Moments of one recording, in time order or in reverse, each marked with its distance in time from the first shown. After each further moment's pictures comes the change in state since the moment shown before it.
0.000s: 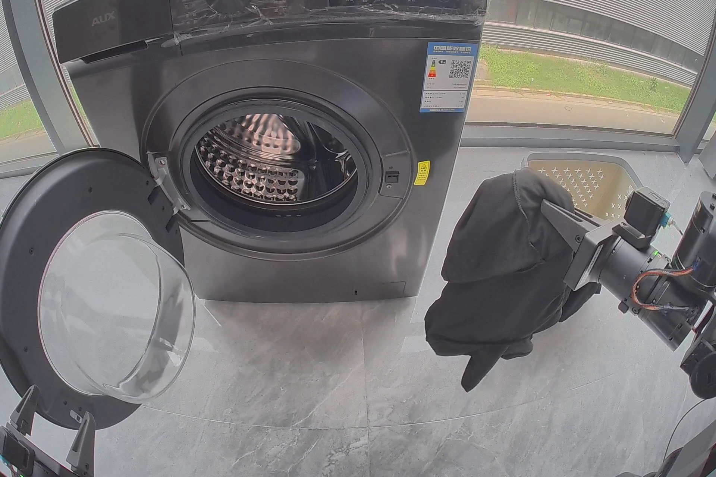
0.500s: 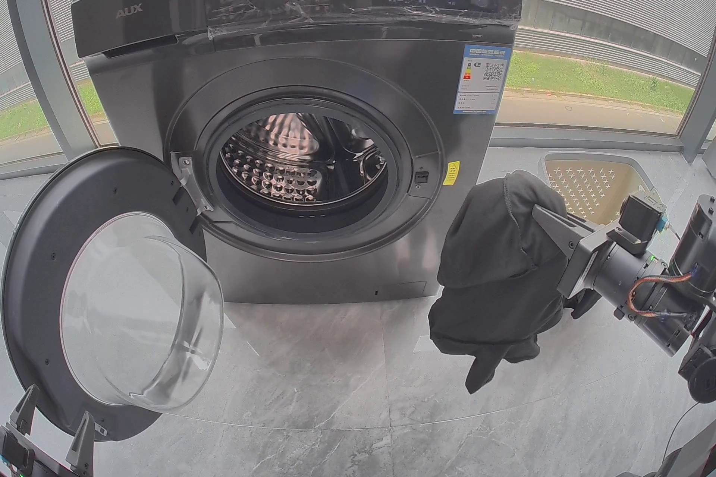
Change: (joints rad) left arm 0.000 0.000 0.000 -0.001 0.000 0.001; right arm 0.040 0.003 0.000 0.000 -0.001 0.002
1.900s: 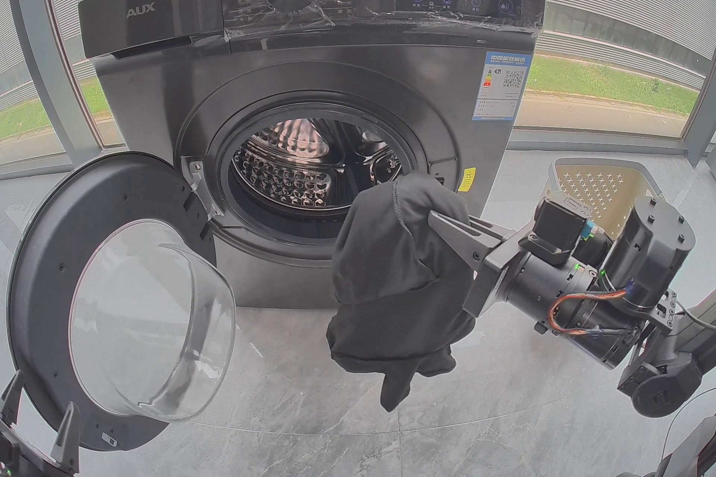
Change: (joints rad) left arm 0.005 0.006 -0.050 -0.037 -0.030 0.016; right arm 0.203 0.221 -0.154 -0.133 0.055 0.028
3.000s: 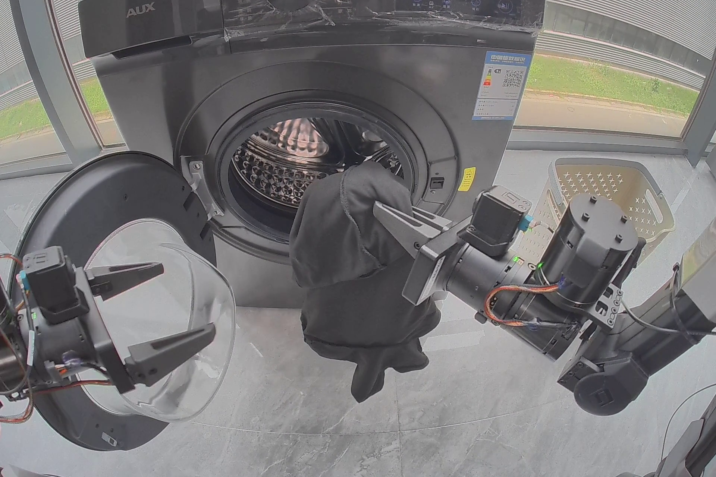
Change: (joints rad) left arm -0.333 1.054 -0.305 -0.487 -0.382 0.063; right arm 0.027 0.188 -0.156 -0.089 0.034 0.034
